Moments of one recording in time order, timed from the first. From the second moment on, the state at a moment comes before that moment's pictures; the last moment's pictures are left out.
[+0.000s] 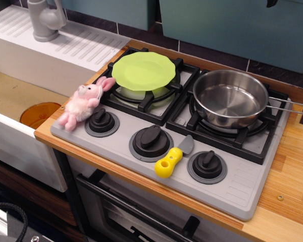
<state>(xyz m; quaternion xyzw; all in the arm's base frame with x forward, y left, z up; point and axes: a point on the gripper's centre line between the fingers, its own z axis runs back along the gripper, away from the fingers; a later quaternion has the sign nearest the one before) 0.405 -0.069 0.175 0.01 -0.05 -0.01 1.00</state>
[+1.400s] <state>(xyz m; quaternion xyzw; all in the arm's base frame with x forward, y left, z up) 0.331 -0.054 0.126 0.04 -0.03 -0.03 1.00</state>
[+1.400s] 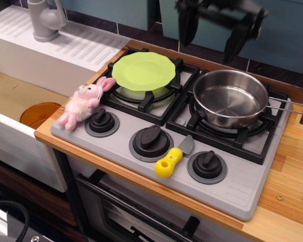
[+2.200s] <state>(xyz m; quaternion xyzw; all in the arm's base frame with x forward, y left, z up) 0.285 -0.050 0.078 0.03 -0.05 -0.02 1.00</state>
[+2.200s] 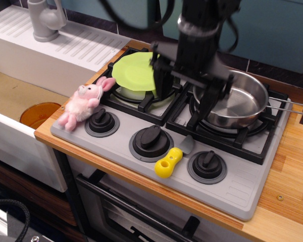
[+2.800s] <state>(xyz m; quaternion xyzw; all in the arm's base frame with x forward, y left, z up) 0.264 -0.061 0.049 0.04 -0.07 -0.04 1.00</state>
